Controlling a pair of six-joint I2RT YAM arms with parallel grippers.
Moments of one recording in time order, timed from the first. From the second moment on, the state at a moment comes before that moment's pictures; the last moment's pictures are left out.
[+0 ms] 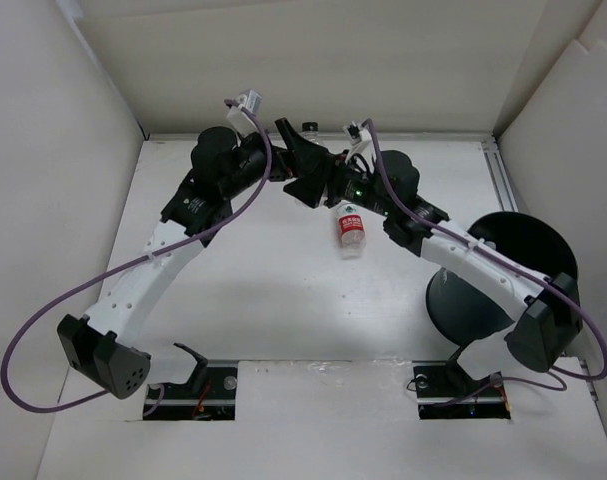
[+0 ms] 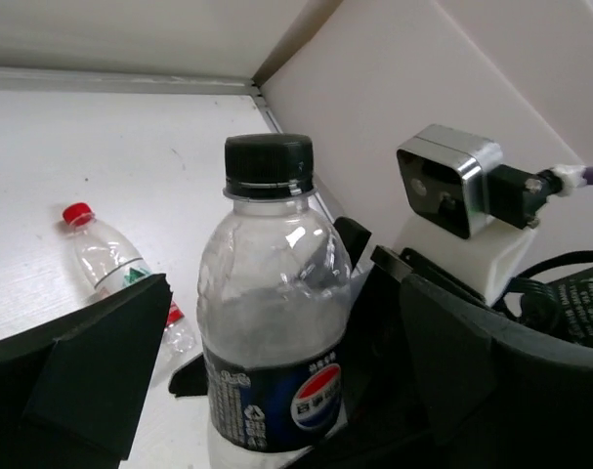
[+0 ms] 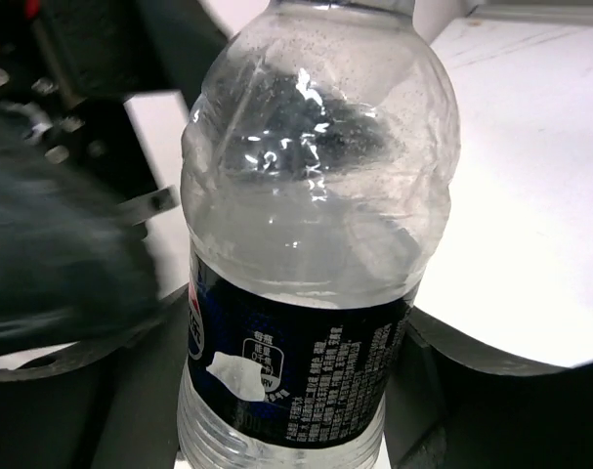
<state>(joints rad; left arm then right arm) -0.52 1.31 1.39 -0.15 0.26 -0.67 0.70 1.45 1.27 0.19 -0.34 0.65</state>
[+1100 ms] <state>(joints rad) -0.75 1.75 1.63 -0.41 -0.15 -0.65 0.33 0.41 1.06 -0.83 0.78 0.72</state>
